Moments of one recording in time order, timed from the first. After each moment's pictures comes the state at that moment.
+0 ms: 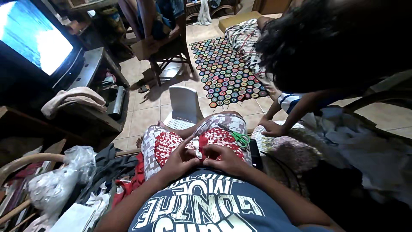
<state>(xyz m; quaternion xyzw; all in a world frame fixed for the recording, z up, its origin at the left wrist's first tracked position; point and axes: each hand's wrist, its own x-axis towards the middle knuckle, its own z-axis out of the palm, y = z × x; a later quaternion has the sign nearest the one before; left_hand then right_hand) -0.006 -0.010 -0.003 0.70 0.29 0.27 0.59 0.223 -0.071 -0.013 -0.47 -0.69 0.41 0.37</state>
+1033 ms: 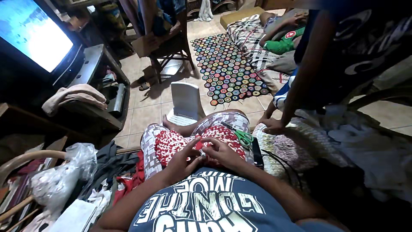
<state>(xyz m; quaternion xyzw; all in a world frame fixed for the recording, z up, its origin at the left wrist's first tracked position) -0.003 -0.017 -0.010 0.84 0.22 0.28 0.40 0.209 -0.064 -0.003 -0.52 -0.55 0.53 0.38</state>
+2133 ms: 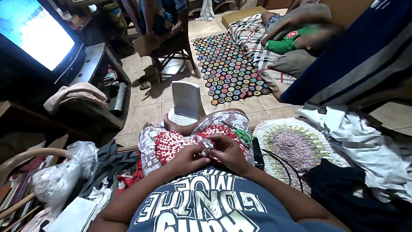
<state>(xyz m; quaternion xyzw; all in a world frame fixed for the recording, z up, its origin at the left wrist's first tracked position) 0.009 -0.005 0.006 0.84 0.25 0.13 0.45 0.207 -0.071 -0.022 -0.40 -0.55 0.42 0.60</state>
